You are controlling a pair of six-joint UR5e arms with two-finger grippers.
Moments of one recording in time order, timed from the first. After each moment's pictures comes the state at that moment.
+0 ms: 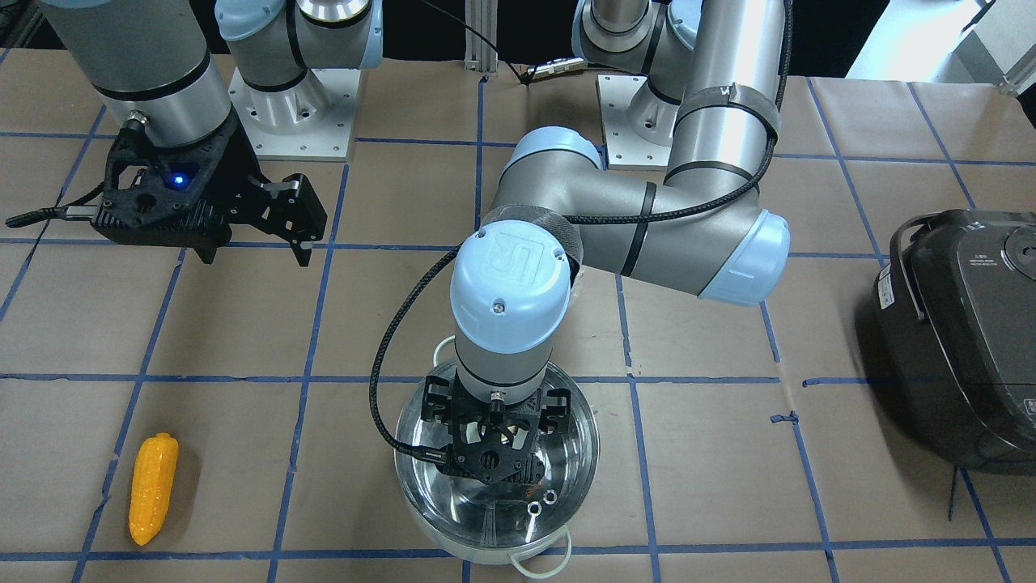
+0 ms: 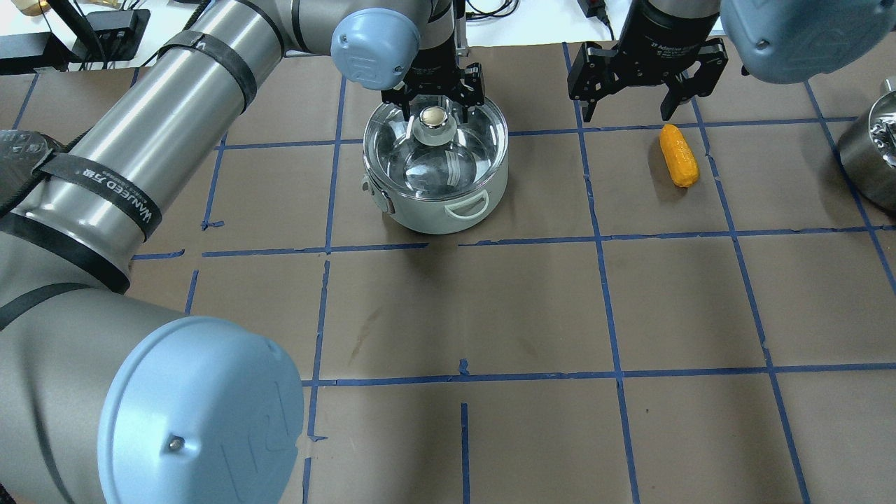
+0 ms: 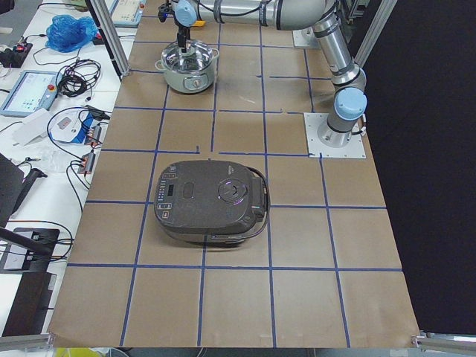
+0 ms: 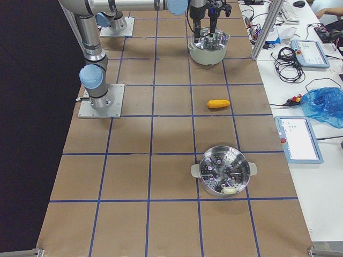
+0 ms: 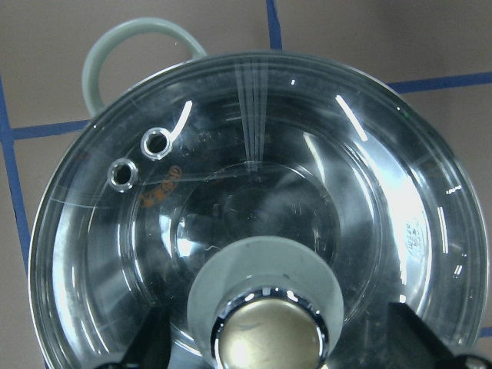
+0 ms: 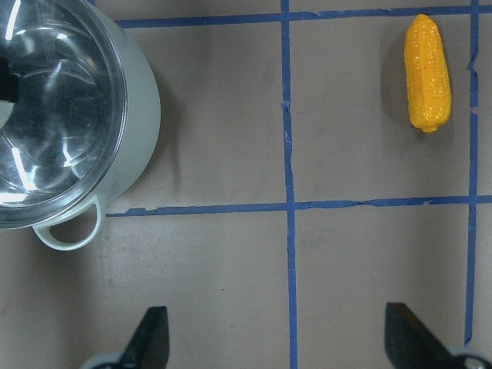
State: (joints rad) left arm -1.87 -2.23 -1.06 -1.38 1.57 -0.20; right arm 1.63 -1.45 1.45 -1.64 -1.56 0.08
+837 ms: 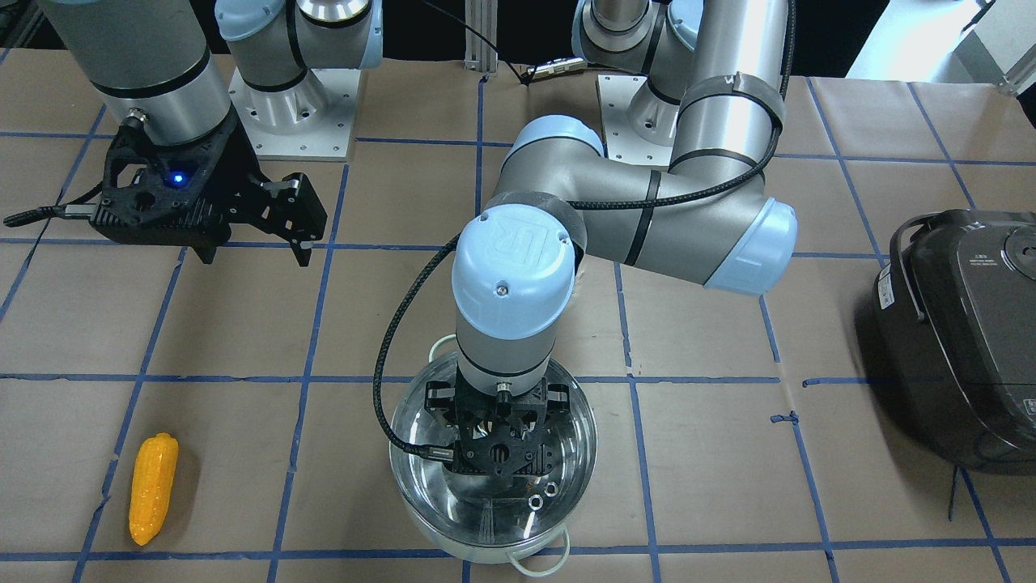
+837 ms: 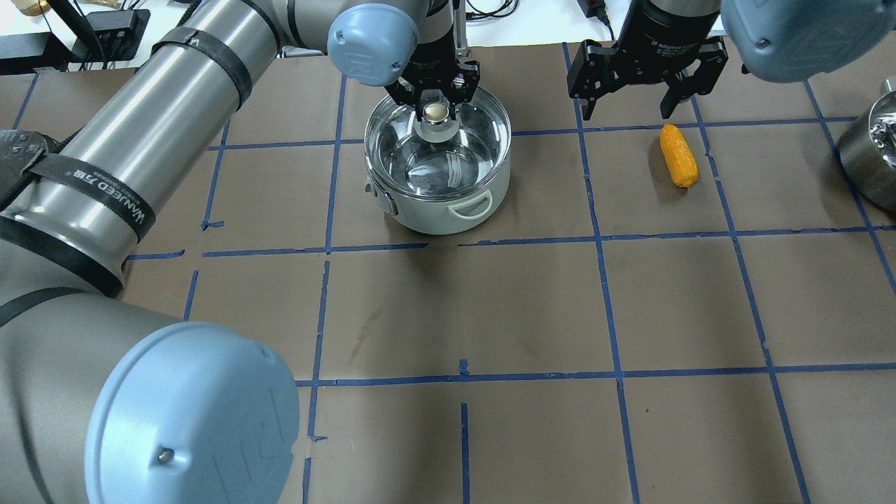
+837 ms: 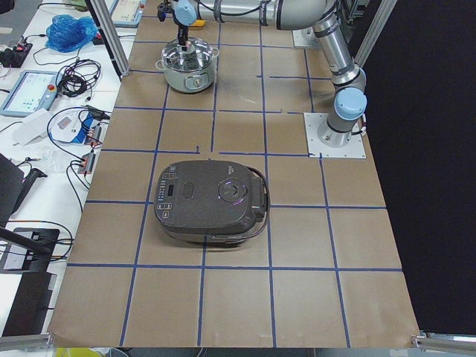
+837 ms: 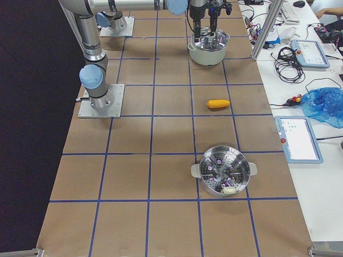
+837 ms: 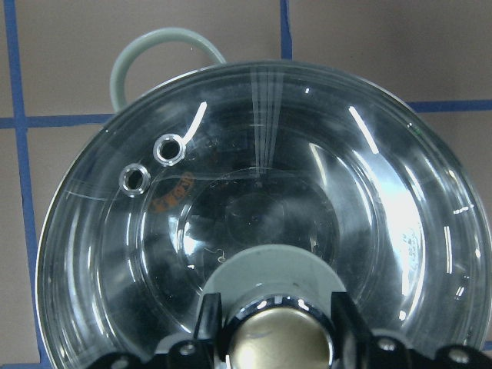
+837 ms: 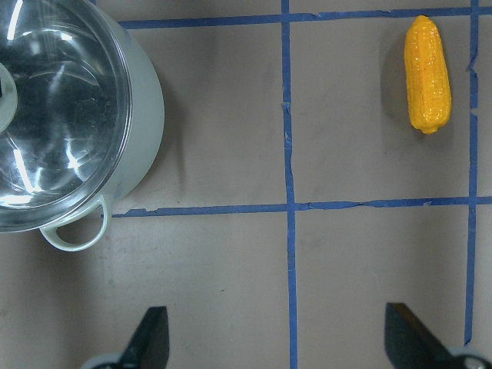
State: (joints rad) left arm -1.87 -2.20 -1.05 -1.39 1.57 -0.28; right arm 1.63 -1.45 1.44 -1.64 -1.56 0.08
